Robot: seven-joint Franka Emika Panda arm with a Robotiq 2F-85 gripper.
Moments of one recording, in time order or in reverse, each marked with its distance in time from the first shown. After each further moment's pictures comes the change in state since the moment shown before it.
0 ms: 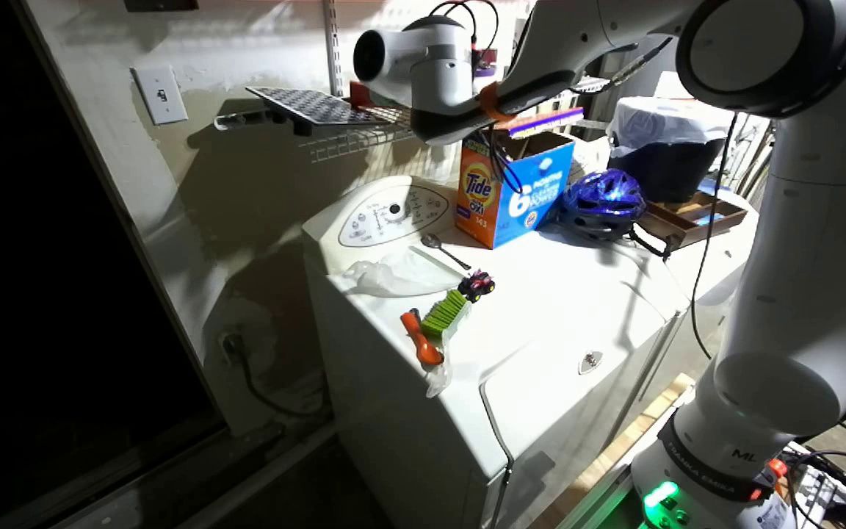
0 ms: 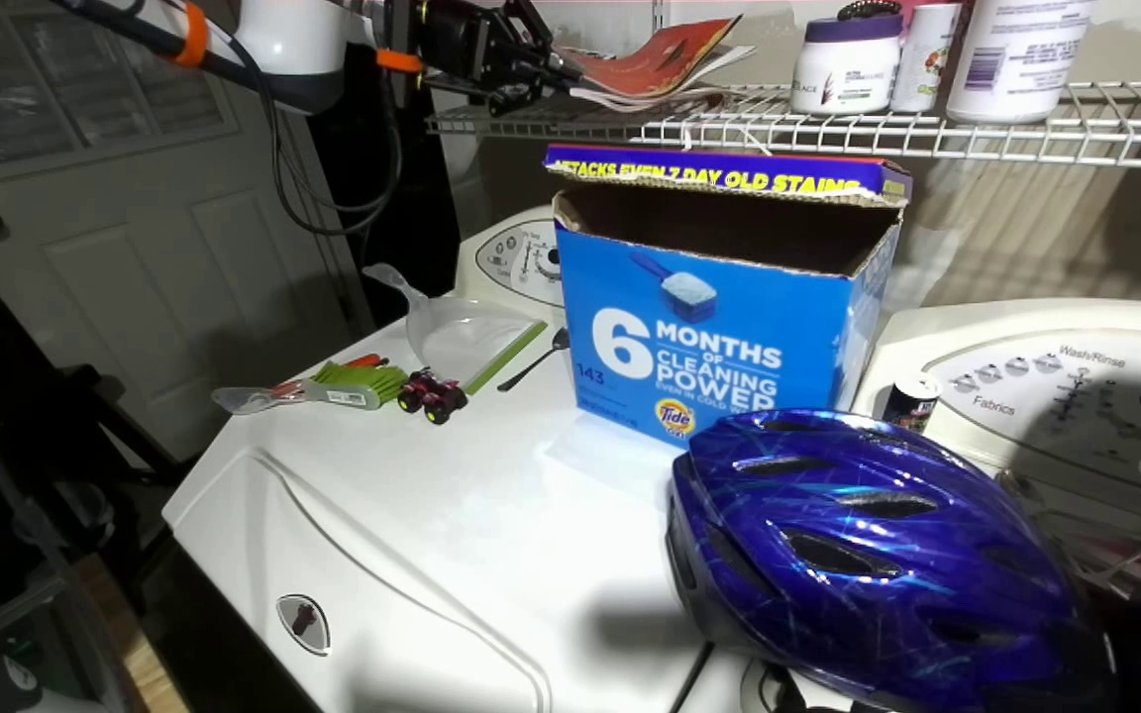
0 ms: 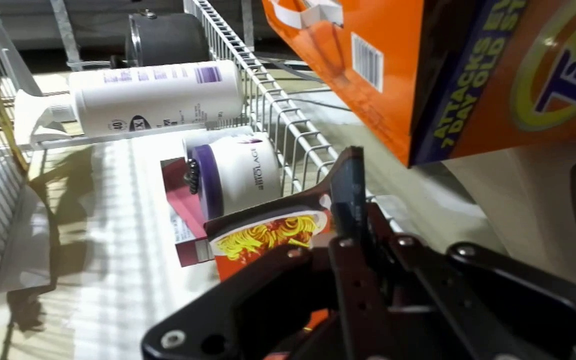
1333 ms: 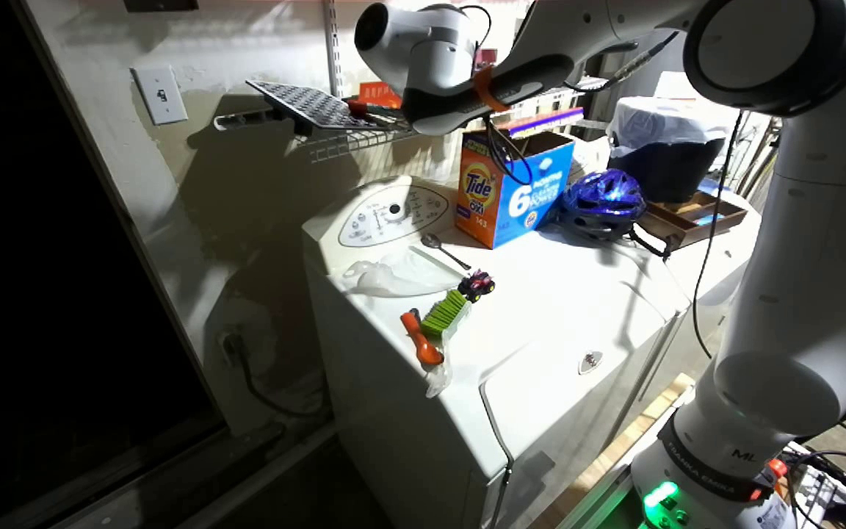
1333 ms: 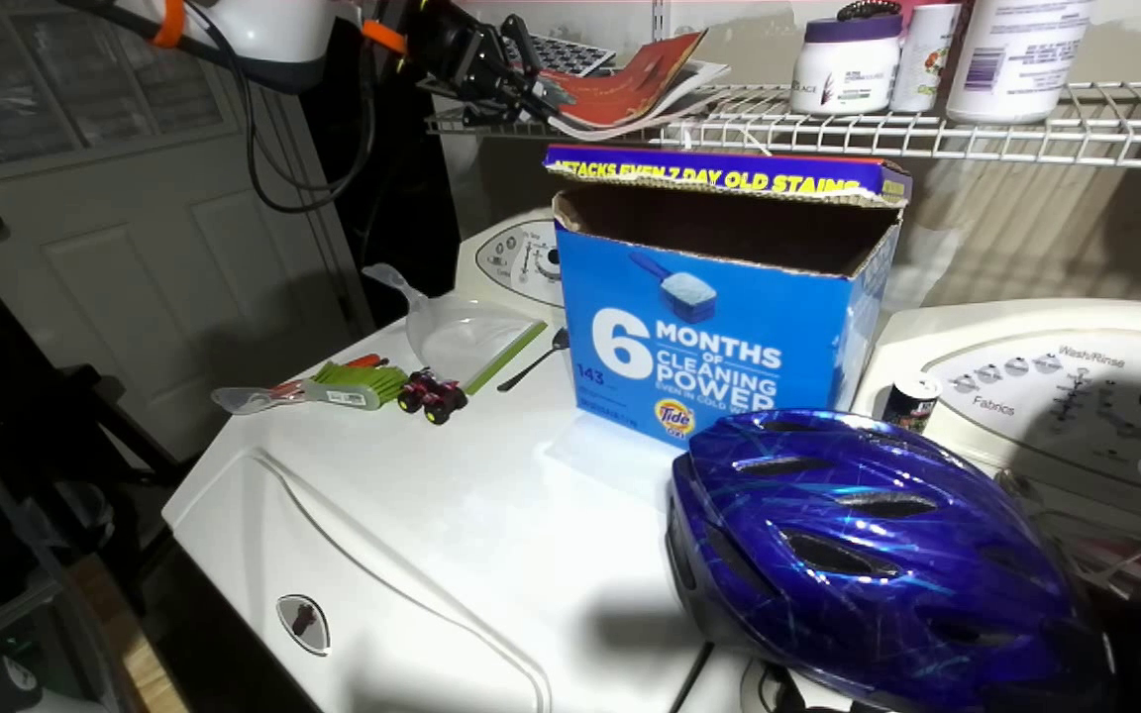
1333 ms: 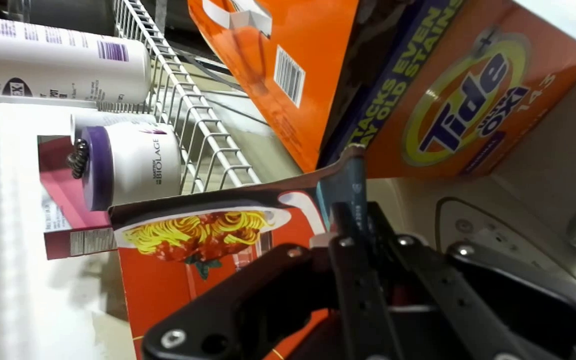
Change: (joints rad) arm 0.000 -0.019 -0.002 0.013 0.242 0.002 -0.325
